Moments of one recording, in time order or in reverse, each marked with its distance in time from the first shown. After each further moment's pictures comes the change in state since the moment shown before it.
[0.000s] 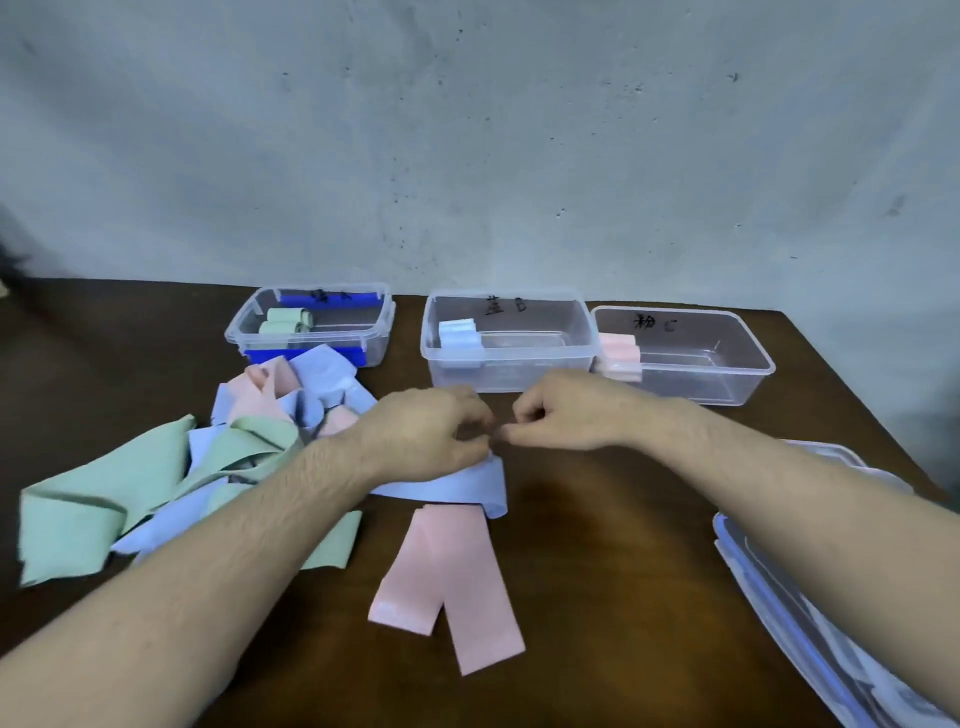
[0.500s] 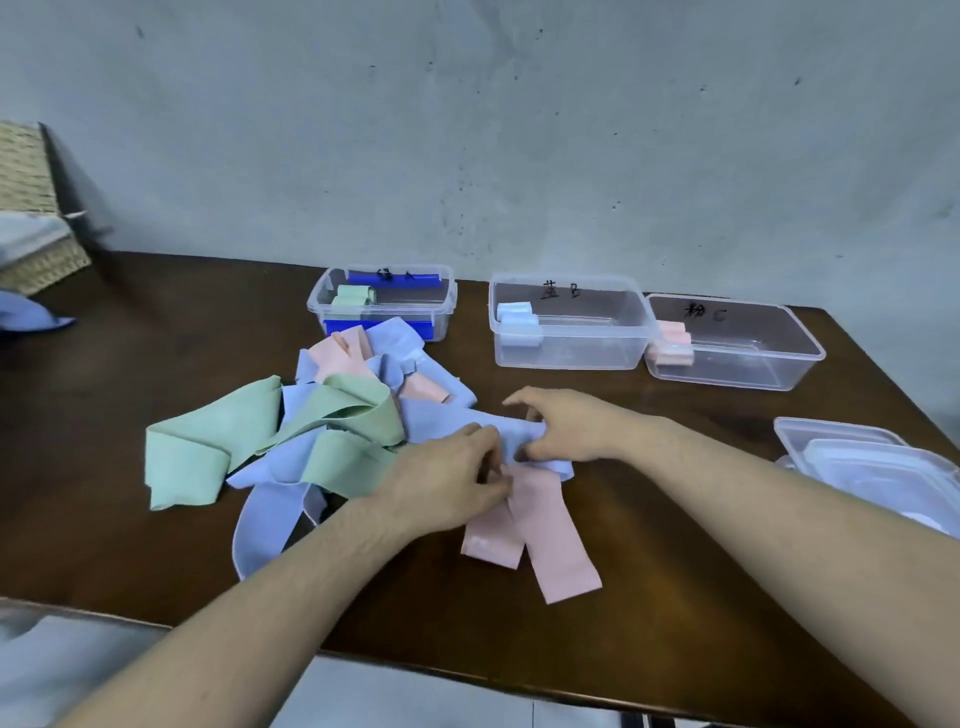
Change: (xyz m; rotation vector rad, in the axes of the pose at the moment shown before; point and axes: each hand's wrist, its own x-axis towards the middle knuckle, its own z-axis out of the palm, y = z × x) left_hand -0.090 -0.023 0.056 -0.115 0.144 -0.159; right_hand 0.019 -0.059 0.058 0.066 -0.090 0.067
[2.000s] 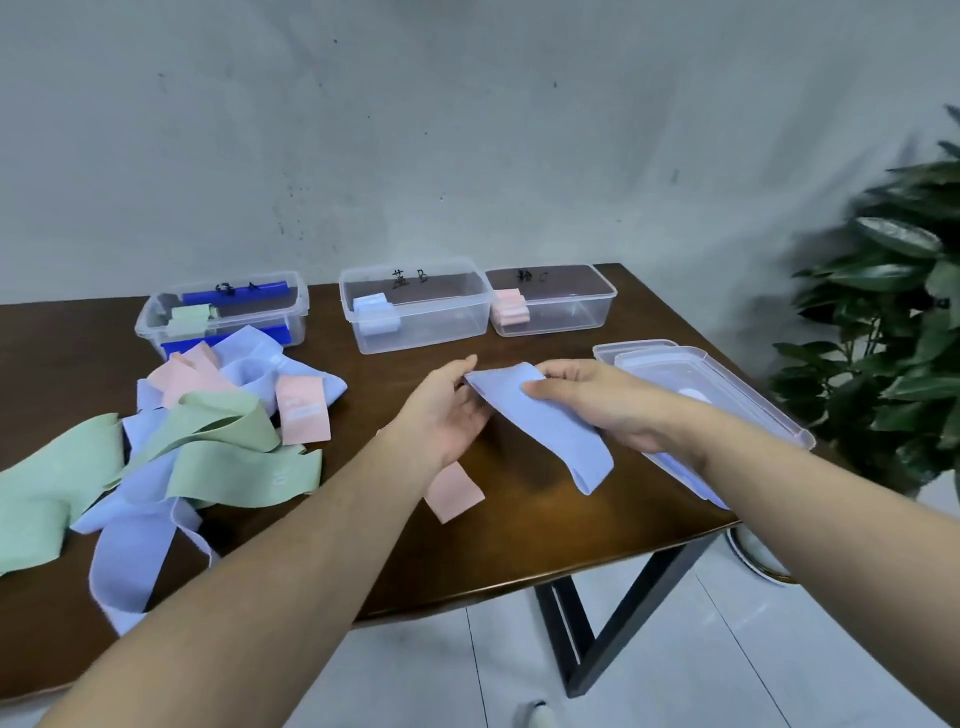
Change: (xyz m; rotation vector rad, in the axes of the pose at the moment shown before) left_hand 0.047 0.118 0.023 -2.028 -0.248 -0.576; right_hand -0.185 0.018 -0.007 0.885 0.312 0.371
